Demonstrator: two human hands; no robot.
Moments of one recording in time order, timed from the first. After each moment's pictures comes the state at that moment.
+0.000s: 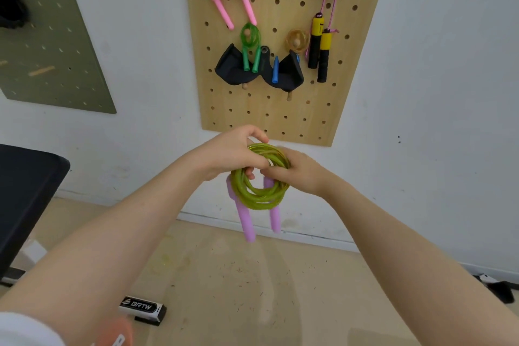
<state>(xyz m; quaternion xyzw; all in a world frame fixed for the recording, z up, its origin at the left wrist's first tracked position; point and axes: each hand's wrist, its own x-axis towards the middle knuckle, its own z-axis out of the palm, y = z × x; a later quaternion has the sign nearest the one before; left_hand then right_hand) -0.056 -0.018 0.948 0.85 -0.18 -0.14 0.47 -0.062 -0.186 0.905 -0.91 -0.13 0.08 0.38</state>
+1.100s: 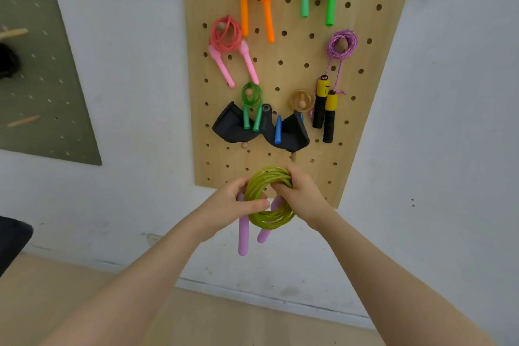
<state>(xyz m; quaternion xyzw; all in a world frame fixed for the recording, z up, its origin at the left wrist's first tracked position) 0.077 -0.018 0.926 0.78 -0.19 -0.10 0.59 0.081 -0.187 0.931 -0.87 -0.09 -0.08 0.48</state>
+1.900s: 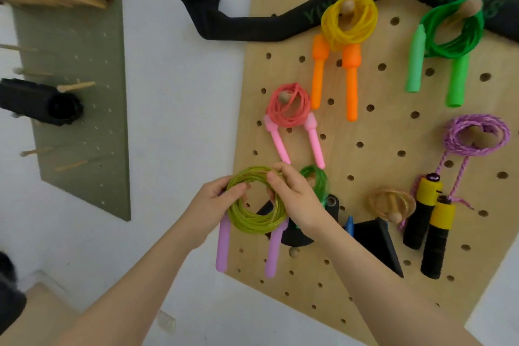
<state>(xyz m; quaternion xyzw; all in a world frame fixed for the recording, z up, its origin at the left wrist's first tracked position) 0.304 0.063 0.999 0.71 -0.11 0.16 0.68 0.340 -0.099 1.022 -0.76 -0.31 -0.09 0.56</state>
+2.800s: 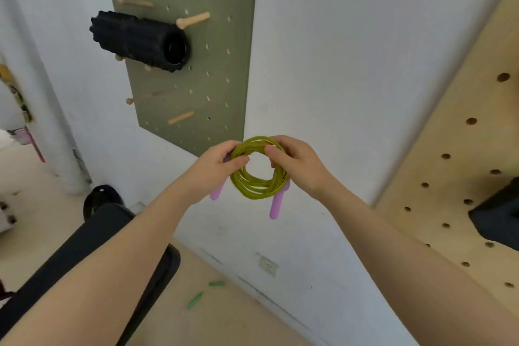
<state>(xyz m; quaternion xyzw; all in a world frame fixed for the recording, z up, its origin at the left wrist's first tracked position) 0.350 0.443 0.929 0.83 -0.04 0.11 0.55 0.408 0.269 0.948 -0.80 -0.32 0.03 0.51</state>
